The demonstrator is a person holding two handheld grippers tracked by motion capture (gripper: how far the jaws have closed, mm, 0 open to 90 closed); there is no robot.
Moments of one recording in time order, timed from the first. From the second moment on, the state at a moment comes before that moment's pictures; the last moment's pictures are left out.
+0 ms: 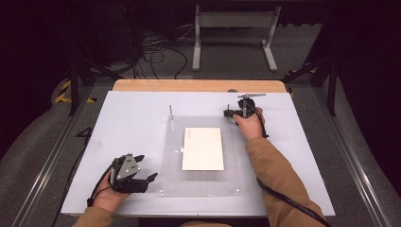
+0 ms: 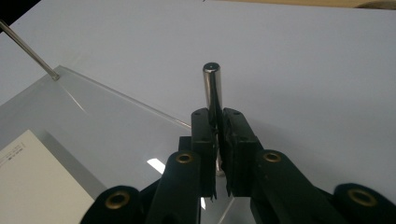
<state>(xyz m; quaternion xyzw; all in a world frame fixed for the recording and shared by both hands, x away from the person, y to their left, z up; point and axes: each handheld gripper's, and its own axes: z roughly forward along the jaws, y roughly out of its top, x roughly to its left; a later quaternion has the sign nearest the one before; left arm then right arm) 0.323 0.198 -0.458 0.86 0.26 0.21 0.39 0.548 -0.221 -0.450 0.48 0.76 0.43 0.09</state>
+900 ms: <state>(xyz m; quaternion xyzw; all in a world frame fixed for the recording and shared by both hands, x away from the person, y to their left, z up) 0.308 0.150 -0.450 0.85 0.08 0.29 0.44 0.551 -0.218 -0.451 0.51 0.75 0.42 0.08</state>
